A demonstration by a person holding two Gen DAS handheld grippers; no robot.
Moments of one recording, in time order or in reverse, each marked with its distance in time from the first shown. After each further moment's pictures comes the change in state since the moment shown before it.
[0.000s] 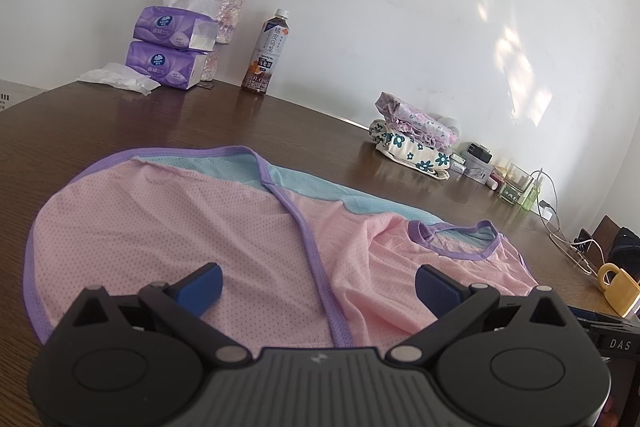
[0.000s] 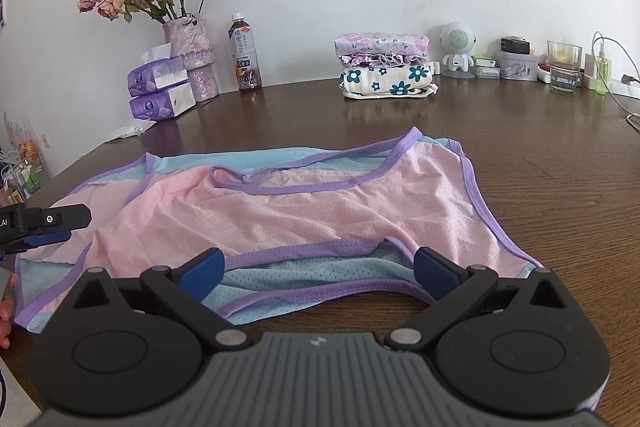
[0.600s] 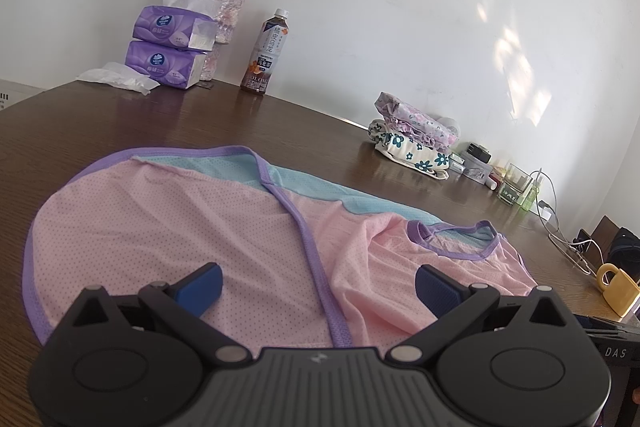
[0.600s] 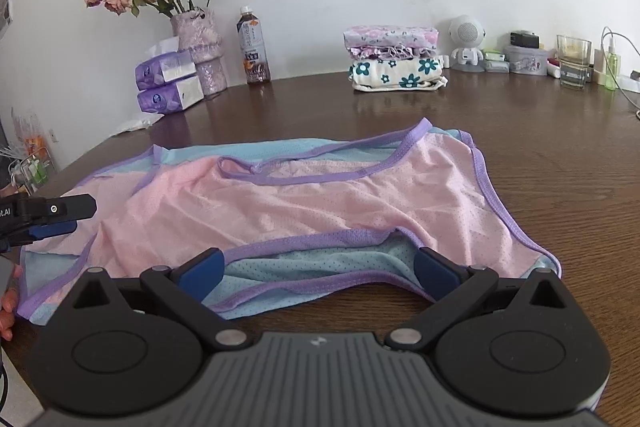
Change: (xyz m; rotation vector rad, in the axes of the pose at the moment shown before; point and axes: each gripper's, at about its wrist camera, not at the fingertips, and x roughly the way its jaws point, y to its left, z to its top) left arm -0.001 0.000 0.000 -0.002 0.000 -0.002; right arm 0.003 0.002 -0.005 -0.014 0.006 0.020
